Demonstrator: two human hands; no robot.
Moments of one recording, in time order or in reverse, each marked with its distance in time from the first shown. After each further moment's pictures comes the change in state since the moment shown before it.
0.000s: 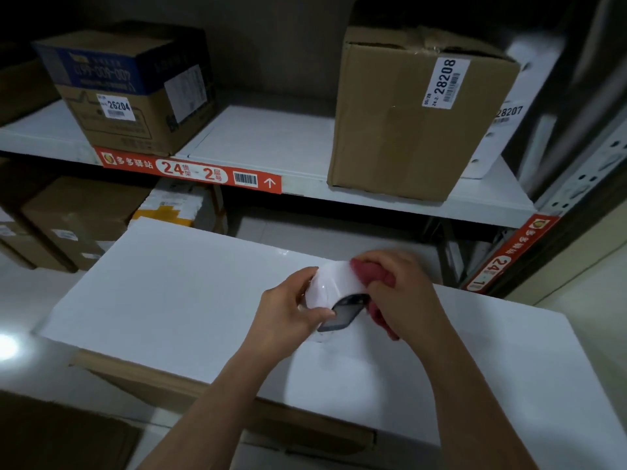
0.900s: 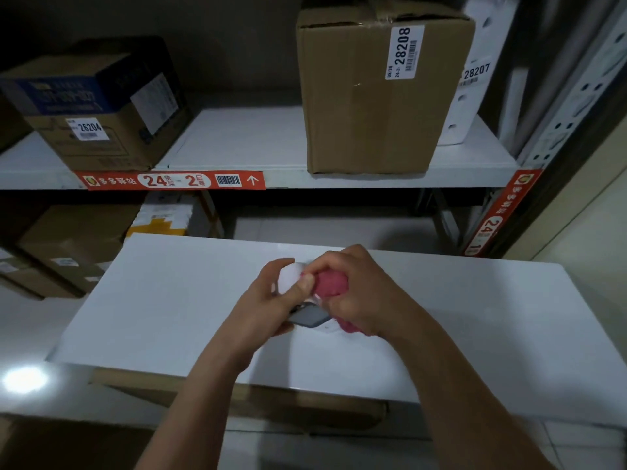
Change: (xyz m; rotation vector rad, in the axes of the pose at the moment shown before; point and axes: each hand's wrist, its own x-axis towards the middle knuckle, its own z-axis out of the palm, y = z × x) left_hand -0.025 0.036 -0.034 -0.143 -0.167 -0.217; right_hand -0.016 -0.012 0.022 0.018 -0.250 -0.107
